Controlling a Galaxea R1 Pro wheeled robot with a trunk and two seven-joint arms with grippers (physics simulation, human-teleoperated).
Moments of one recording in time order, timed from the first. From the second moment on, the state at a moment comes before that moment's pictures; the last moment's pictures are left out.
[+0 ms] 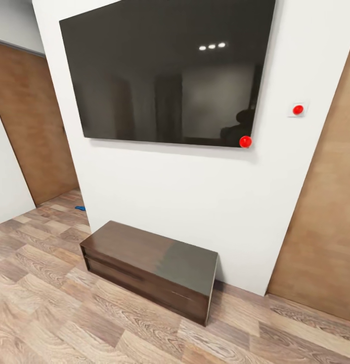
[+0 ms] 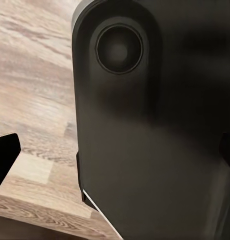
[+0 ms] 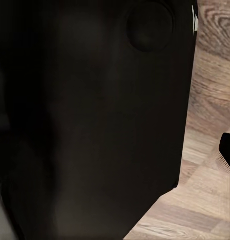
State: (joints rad) left arm 0.01 0.01 0.00 -0.02 -0.01 -0.02 0.00; right arm 0.00 0.03 -0.01 0.02 -0.01 0.00 -0.01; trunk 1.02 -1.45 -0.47
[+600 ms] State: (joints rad) left arm 0.01 0.01 0.01 -0.02 -0.01 -0.02 0.00; right arm 0.00 0.03 -0.01 0.02 -0.01 0.00 -0.01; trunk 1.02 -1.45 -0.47
